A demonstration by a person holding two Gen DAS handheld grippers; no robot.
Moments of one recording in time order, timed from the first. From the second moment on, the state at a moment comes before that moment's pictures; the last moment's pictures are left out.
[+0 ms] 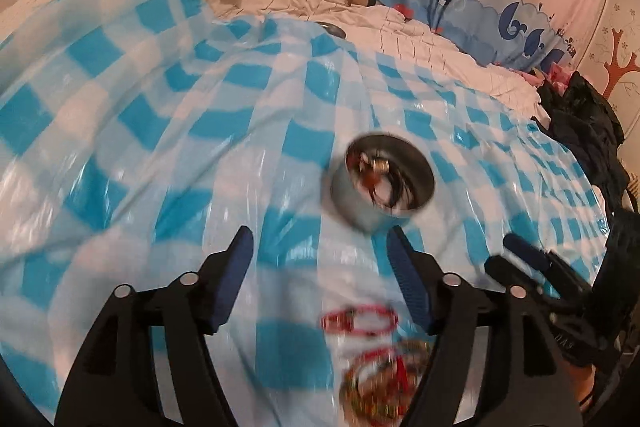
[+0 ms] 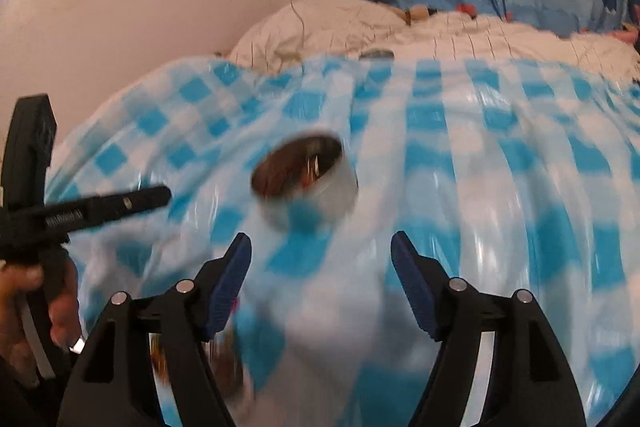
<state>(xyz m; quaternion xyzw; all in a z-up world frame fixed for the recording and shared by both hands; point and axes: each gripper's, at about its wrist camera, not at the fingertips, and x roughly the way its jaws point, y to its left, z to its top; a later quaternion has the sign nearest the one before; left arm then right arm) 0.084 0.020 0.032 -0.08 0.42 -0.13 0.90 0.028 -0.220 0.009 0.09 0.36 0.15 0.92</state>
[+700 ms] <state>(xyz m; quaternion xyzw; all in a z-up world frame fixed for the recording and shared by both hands) 0.065 0.003 0.030 -0.06 0.42 -0.15 0.89 -0.029 -0.211 -0.017 0.04 0.39 0.06 0.92</state>
